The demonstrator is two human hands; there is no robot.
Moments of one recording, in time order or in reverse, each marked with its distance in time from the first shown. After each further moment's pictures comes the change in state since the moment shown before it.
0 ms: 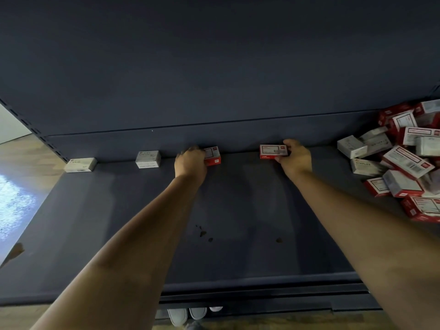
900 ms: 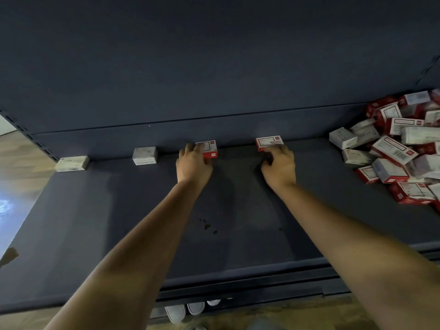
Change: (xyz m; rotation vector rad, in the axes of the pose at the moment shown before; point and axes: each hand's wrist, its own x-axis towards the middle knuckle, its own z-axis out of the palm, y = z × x) left_hand -0.024 0.001 0.004 -0.367 0.098 -0.006; right_hand -0.054 -0.013 0.025 -0.184 0.107 -0.163
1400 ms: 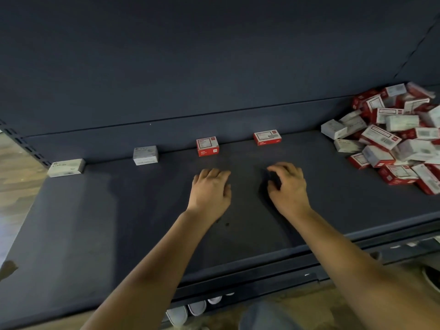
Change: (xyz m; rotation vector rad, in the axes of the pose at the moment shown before) left_hand -0.068 -0.008 -0.002 0.059 -0.160 0.353; right_hand -0.081 -0.002 -0.015 -0.105 0.050 -0.097
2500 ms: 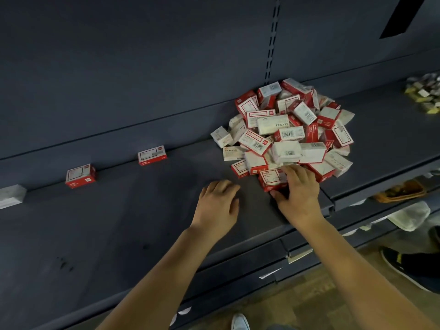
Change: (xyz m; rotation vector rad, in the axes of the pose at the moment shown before) left_hand 0.061 0.255 0.124 -0.059 0.037 0.296; right_hand 0.010 0.253 -0.151 -0.164 0.146 0.072
